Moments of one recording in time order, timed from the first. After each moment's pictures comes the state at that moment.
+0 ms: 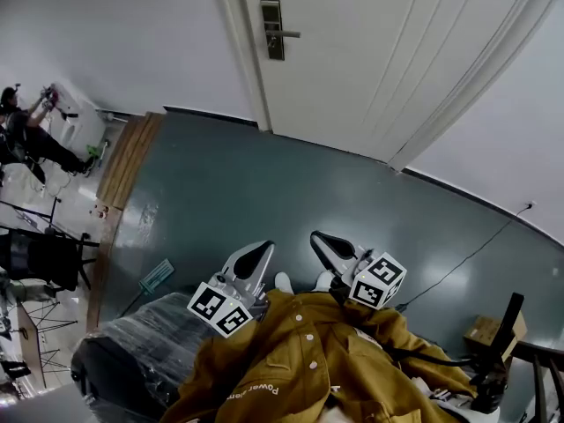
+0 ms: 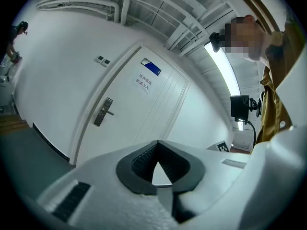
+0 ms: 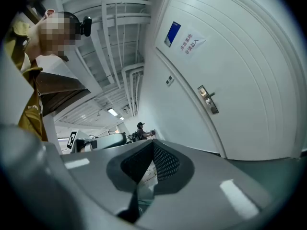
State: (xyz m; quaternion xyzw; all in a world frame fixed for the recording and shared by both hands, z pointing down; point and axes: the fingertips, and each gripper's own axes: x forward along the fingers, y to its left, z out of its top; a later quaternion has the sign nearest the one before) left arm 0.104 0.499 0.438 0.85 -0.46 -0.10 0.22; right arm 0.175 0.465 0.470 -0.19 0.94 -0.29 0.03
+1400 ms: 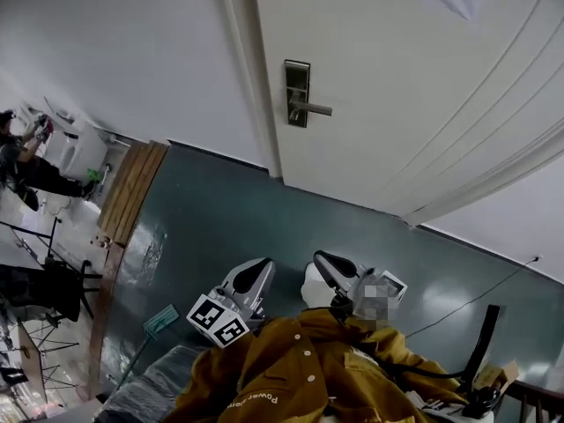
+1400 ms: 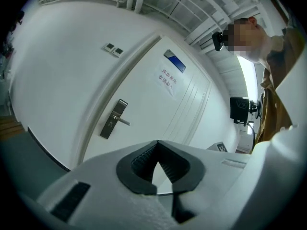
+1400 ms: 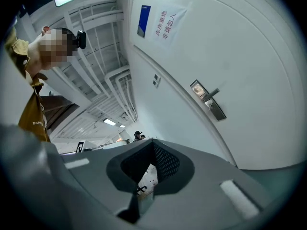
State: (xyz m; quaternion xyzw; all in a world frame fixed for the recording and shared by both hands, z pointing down) left arm -0.019 0.210 0.450 0.84 -0.47 -0.10 0.25; right arm 0.065 0.174 0.474 -0.16 0.92 -0.35 0.06
